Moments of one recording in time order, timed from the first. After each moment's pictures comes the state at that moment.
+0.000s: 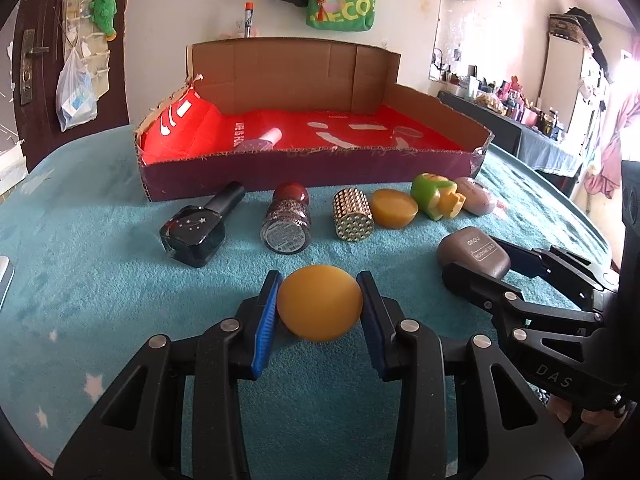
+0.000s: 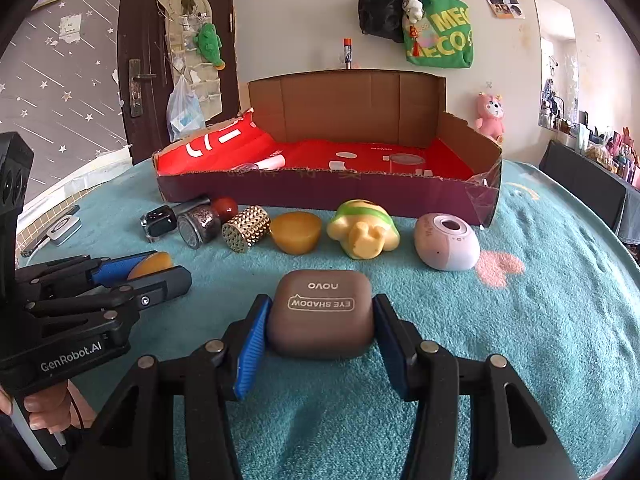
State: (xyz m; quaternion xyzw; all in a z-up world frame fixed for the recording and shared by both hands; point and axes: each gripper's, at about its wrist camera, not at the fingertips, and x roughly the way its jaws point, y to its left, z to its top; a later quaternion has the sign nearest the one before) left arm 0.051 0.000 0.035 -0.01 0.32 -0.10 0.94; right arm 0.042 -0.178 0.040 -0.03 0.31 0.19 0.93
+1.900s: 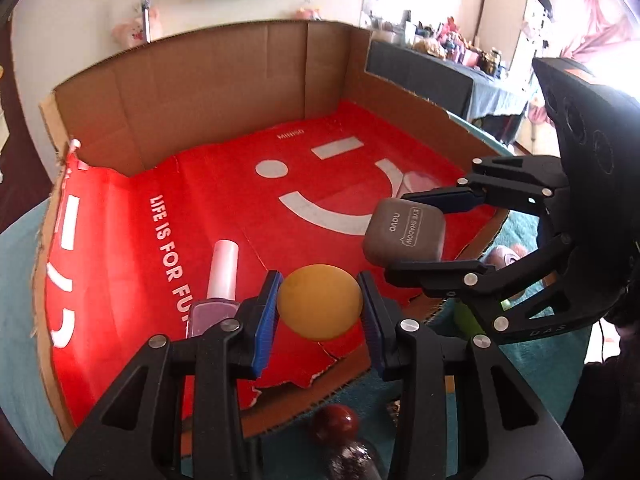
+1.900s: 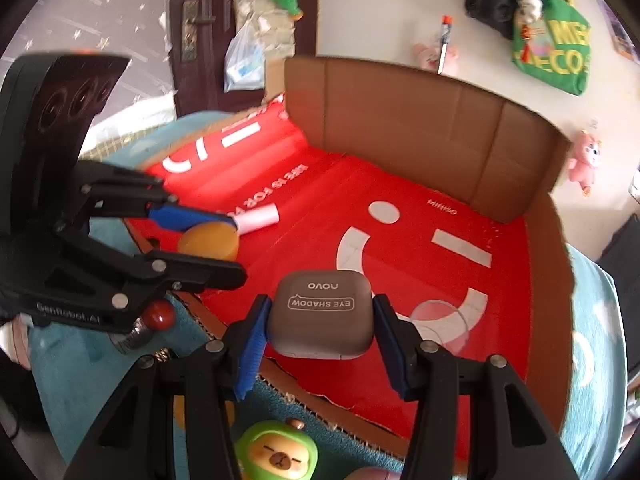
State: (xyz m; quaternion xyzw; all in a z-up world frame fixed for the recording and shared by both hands) left arm 0.231 -0.008 0.076 0.07 0.40 -0.25 0.88; right arm 0.221 -0.152 0.083 -0.16 0.37 0.33 0.86
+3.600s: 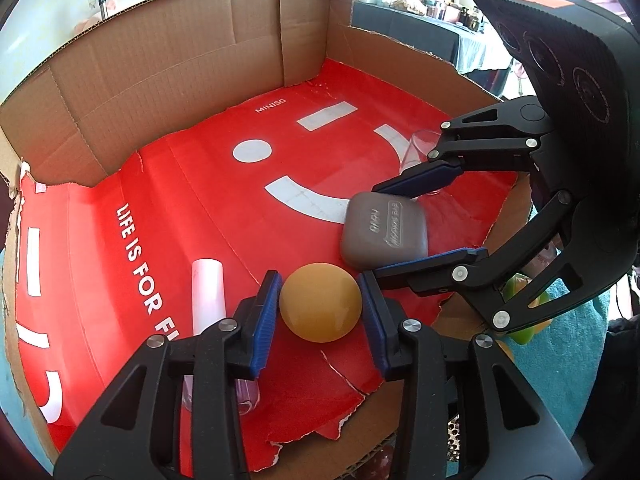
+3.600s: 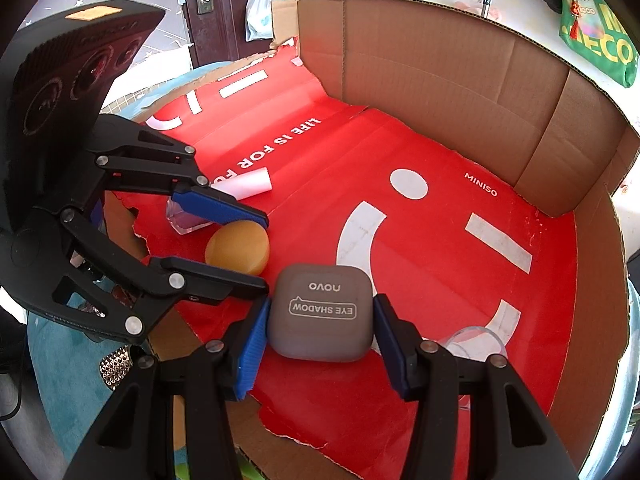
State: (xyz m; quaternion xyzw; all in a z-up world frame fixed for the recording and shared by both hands) left arm 0.262 -0.023 0.058 0.12 0.44 -0.28 0.84; right arm 0.263 -0.136 0.059 -0.18 0.44 0.37 0.80
